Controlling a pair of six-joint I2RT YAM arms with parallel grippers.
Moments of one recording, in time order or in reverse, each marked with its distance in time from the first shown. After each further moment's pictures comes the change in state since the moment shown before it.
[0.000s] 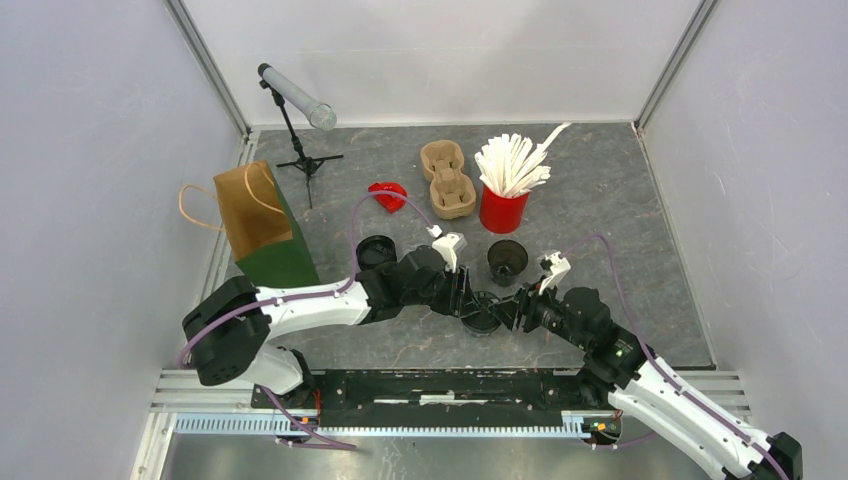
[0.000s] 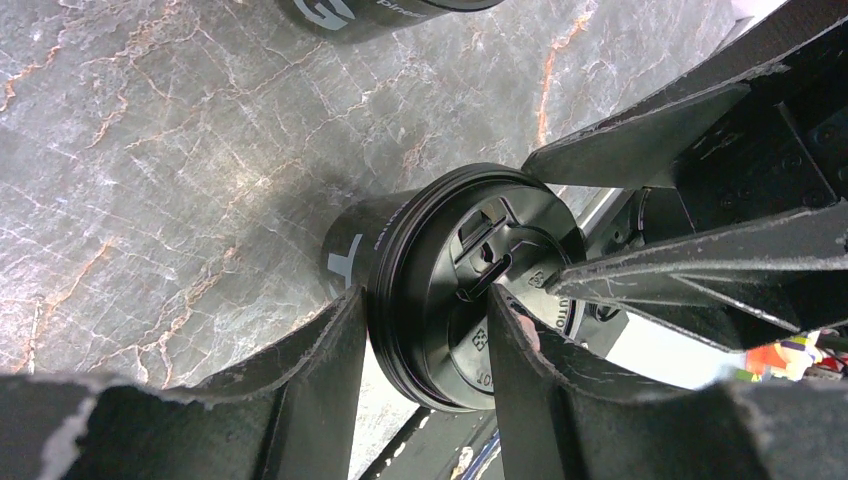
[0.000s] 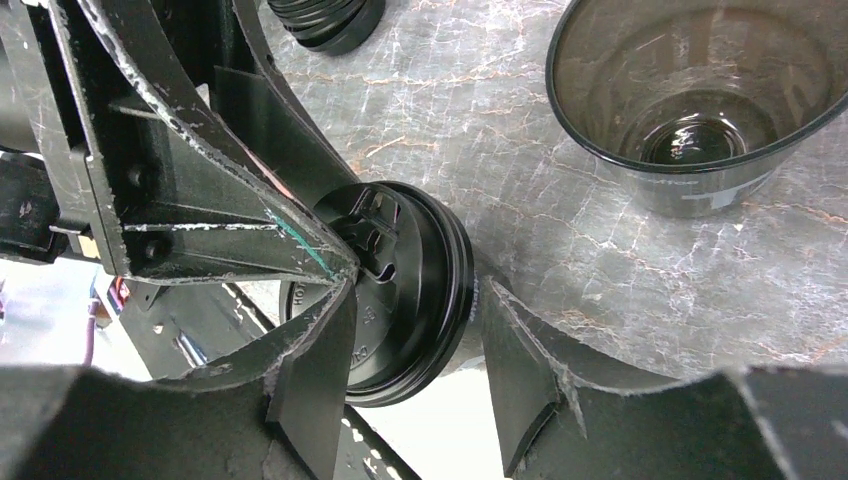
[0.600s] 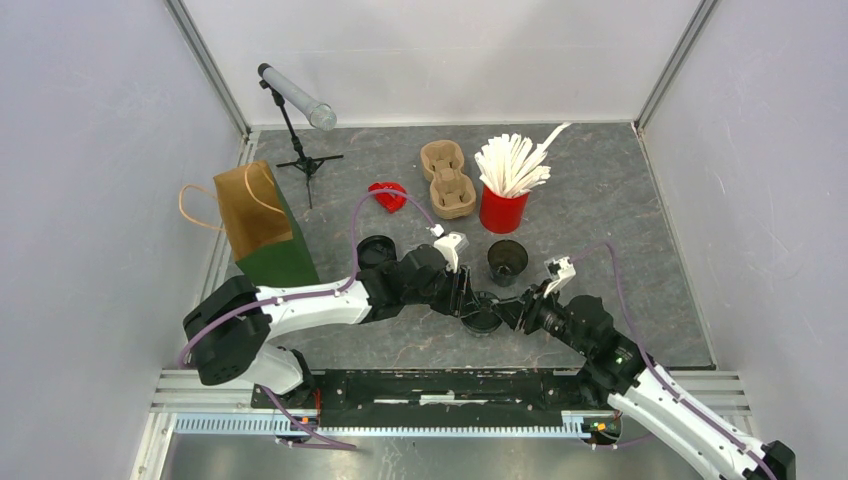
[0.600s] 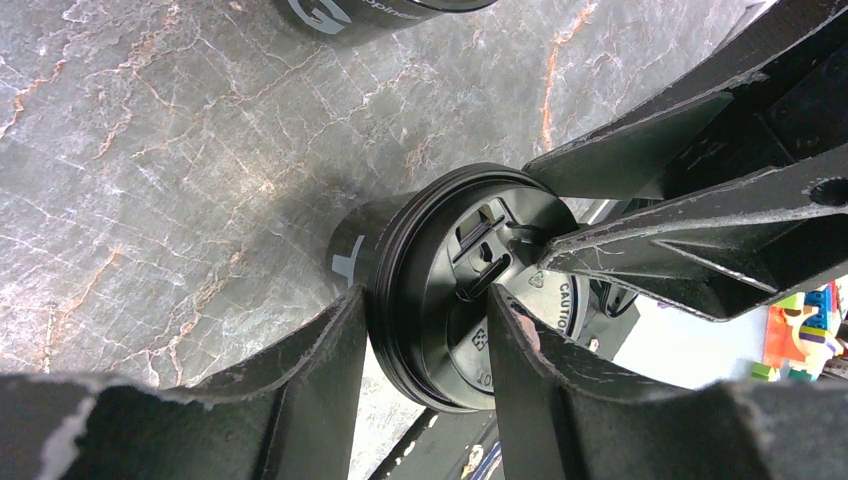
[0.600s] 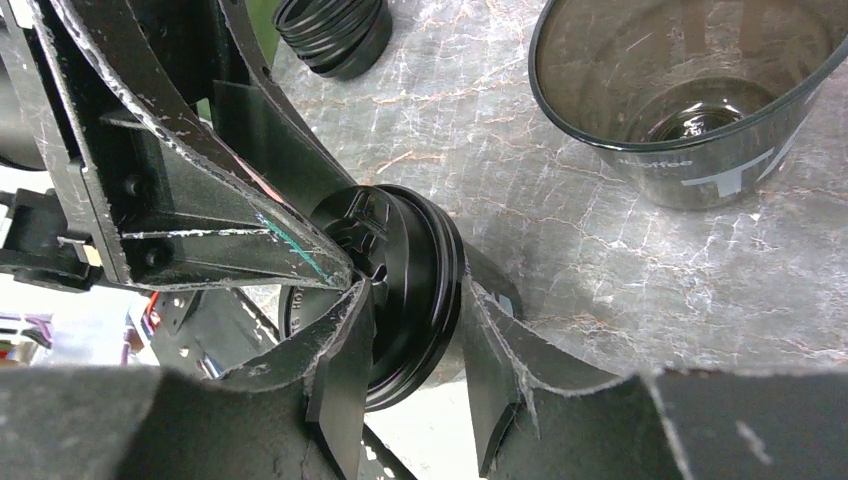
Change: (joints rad) left arm 0.002 0.005 0.013 -0.013 0.008 0.044; right arm -0.007 -0.088 -0.071 0.031 0.010 0.071
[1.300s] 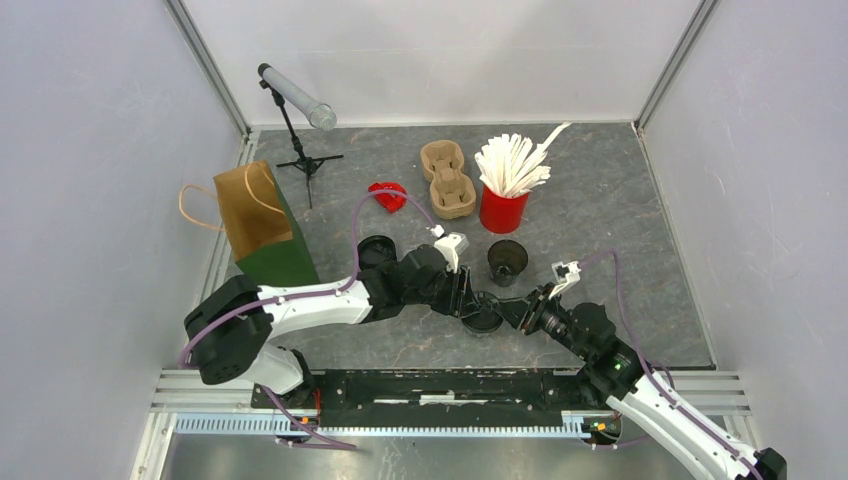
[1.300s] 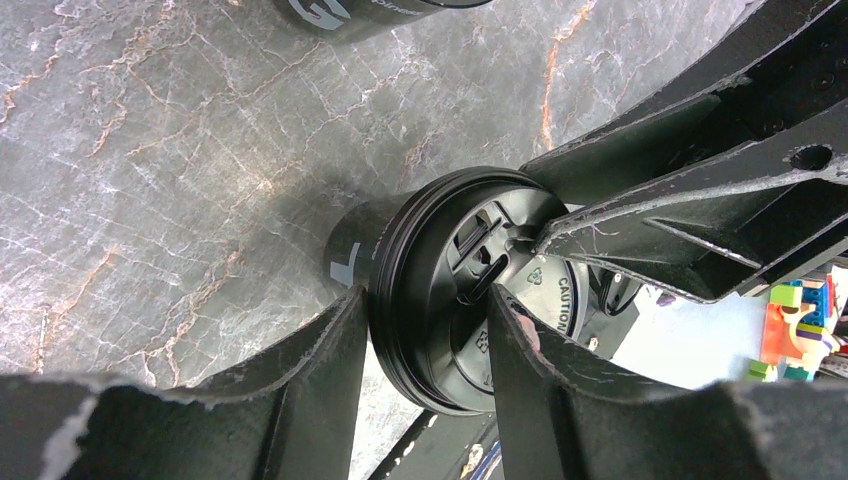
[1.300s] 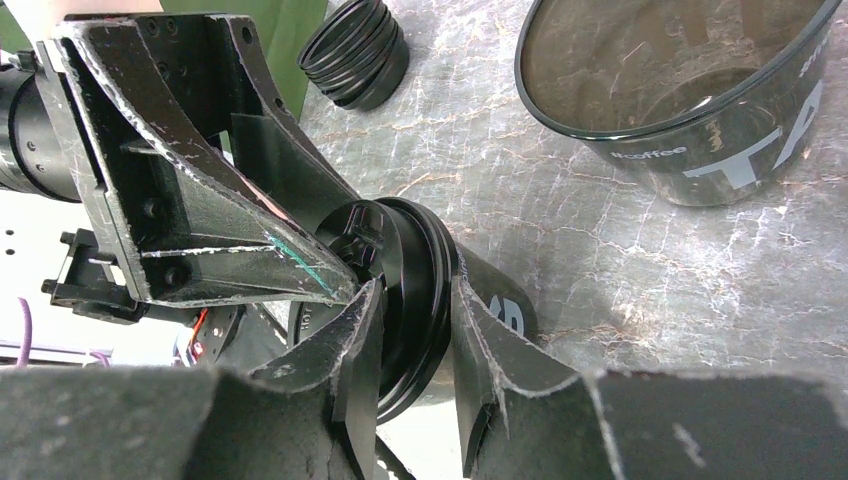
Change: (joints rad) left arm 0.002 0.014 -0.002 0.003 0.009 -0.002; right arm -0.011 -0.119 -0.106 0.085 0.006 0.120
